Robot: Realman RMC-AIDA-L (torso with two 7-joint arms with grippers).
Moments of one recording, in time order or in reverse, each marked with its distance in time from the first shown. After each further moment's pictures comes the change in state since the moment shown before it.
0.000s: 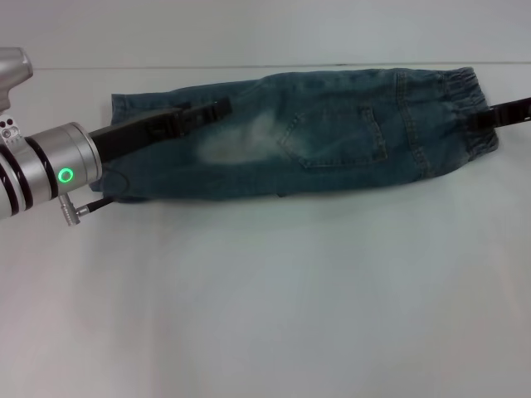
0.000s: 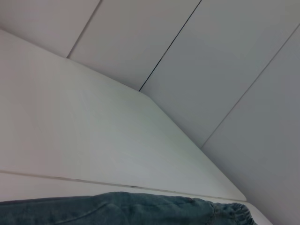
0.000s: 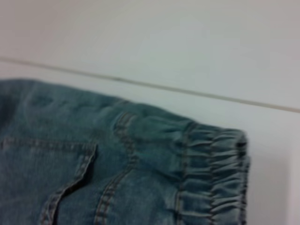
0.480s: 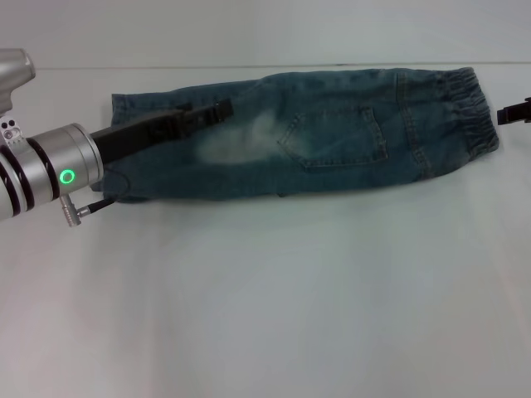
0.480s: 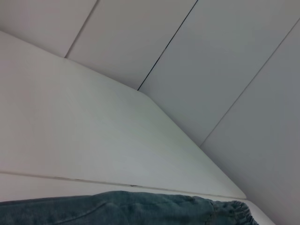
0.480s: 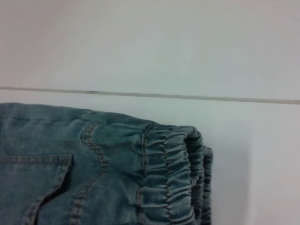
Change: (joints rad) left arm -0.001 0.000 0.000 -0.005 0.000 0.000 0.016; right arm -0.020 -0.058 0.103 0.013 0.012 -0.077 0.006
